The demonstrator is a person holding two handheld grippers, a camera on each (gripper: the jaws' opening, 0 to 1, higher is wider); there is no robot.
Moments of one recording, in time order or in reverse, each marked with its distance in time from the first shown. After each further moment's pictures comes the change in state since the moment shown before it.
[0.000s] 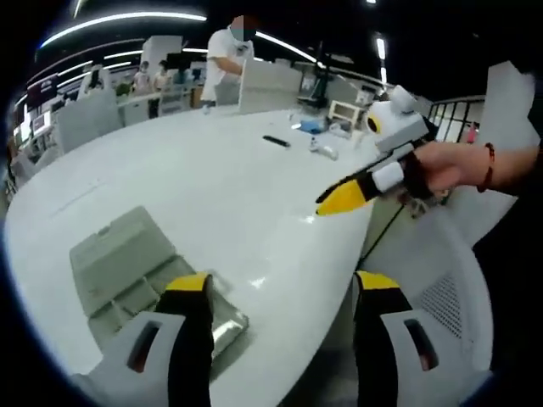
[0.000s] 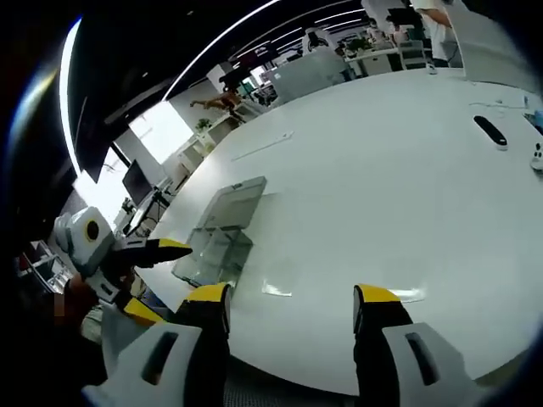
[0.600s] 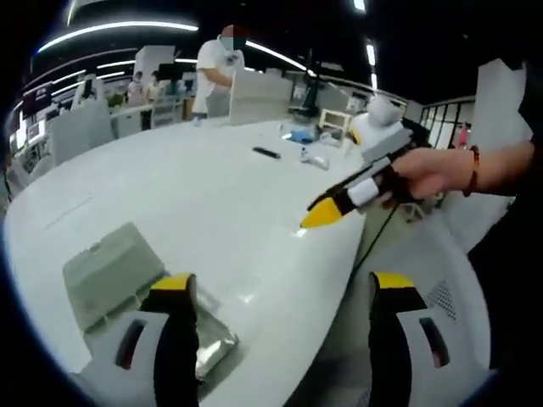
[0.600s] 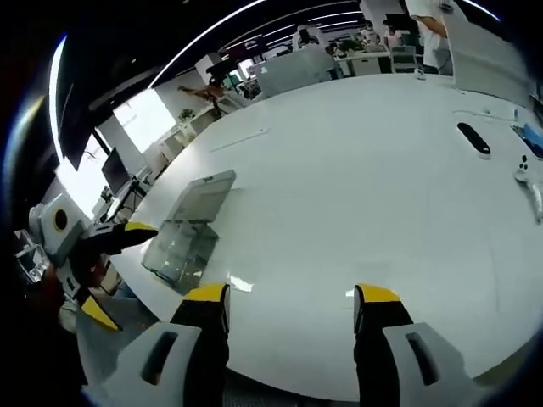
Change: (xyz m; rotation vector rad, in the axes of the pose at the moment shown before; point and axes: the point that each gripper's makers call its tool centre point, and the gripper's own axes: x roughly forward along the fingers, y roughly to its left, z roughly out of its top) left arm 0.005 -0.011 0.013 0.033 -0.054 -0.029; right arm 0.003 -0.040 -0.006 -0.064 0.054 -0.138
